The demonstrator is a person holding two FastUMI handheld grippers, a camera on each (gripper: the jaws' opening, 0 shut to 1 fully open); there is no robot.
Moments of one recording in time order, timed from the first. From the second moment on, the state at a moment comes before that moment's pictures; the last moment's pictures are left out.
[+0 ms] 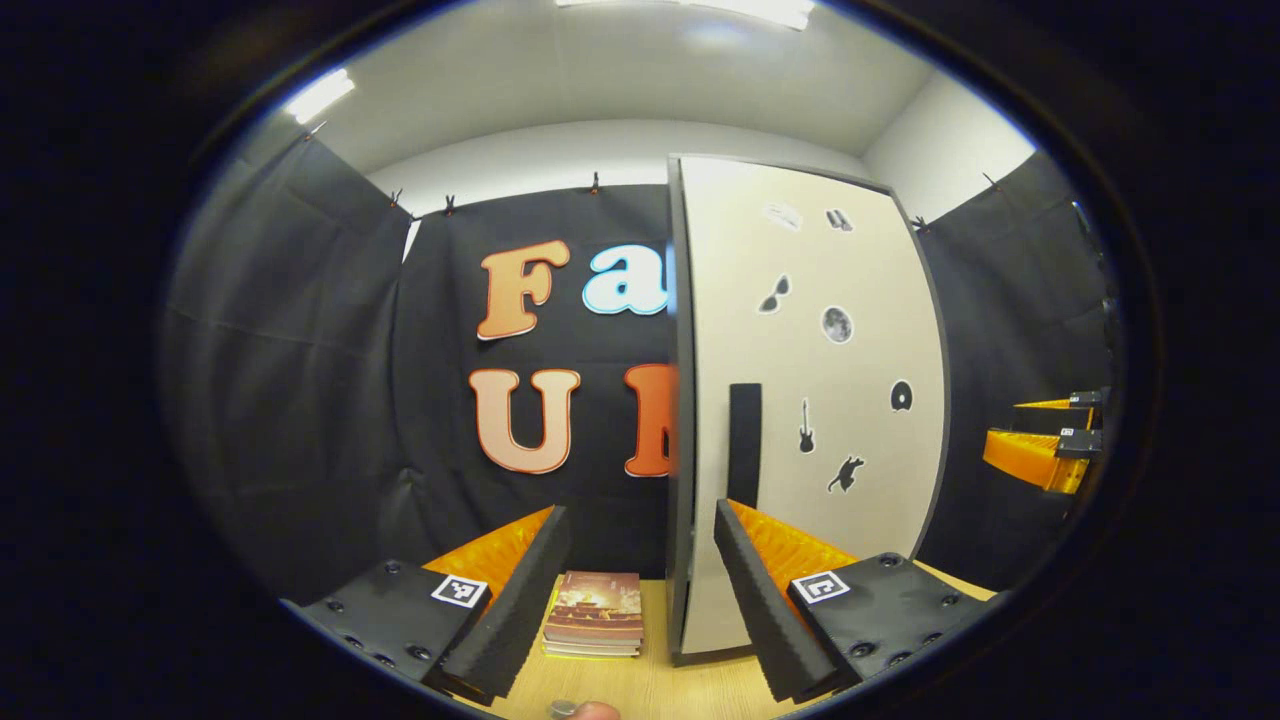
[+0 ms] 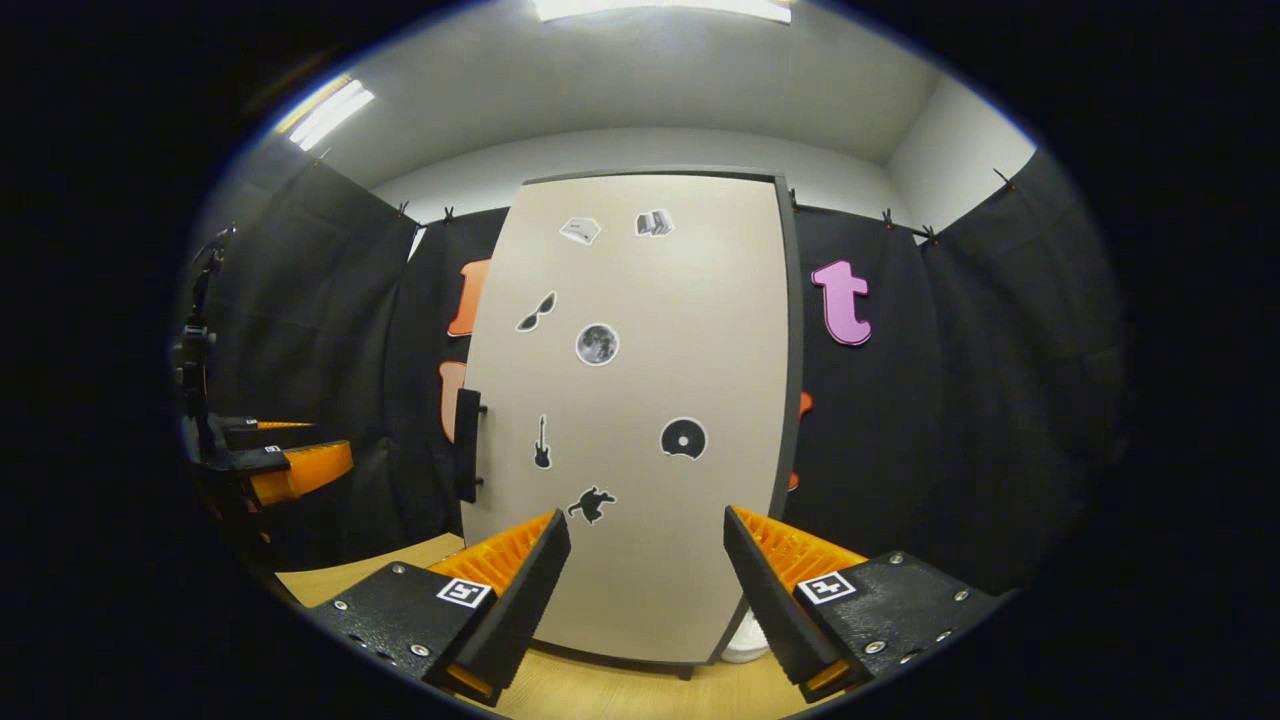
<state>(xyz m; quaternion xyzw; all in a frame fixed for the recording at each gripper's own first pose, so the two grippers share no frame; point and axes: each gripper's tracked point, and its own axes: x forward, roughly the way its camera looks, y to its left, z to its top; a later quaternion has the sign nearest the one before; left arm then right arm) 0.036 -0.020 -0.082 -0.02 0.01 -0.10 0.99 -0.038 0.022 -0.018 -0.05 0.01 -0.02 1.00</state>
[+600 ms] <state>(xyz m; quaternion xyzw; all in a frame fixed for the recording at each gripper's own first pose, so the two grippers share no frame) 0.008 -0.056 -0.031 -0.03 0.00 -0.12 0.99 -0.065 -0.015 0.014 -0.02 -0.03 -0.07 1.00</state>
